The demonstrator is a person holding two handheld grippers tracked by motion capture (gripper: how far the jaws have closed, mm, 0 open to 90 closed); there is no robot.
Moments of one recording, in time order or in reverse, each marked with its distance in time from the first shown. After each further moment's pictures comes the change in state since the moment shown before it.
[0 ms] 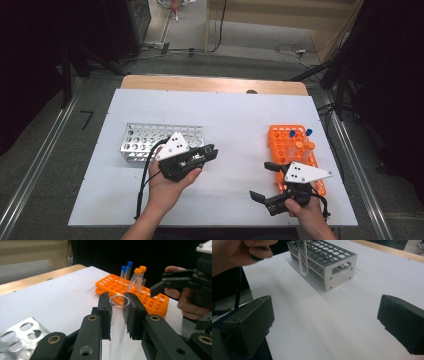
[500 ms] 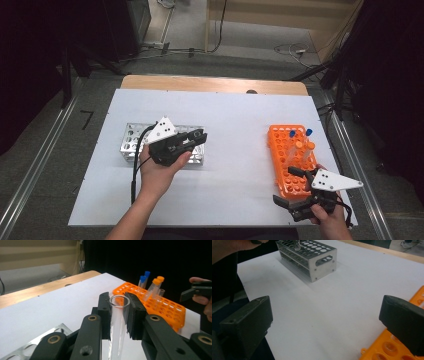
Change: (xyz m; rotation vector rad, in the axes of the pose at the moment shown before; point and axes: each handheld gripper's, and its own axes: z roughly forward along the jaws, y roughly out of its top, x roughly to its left) left arm 0.034 0.015 -0.006 -0.030 0.067 -0.023; right arm -0.017 -0.025 -0.046 -0.022 -0.068 0.032
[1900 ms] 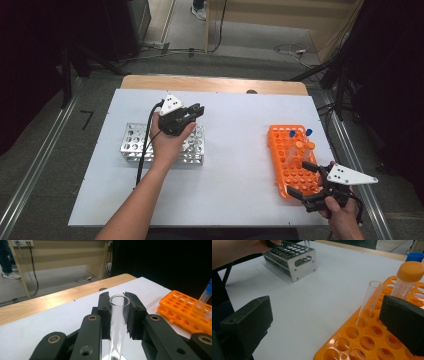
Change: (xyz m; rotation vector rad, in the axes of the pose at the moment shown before) left arm 0.063 0.000 0.063 -0.009 0.190 -0.011; right arm -0.035 -0.015 -0.015 -0.039 -0.055 0.049
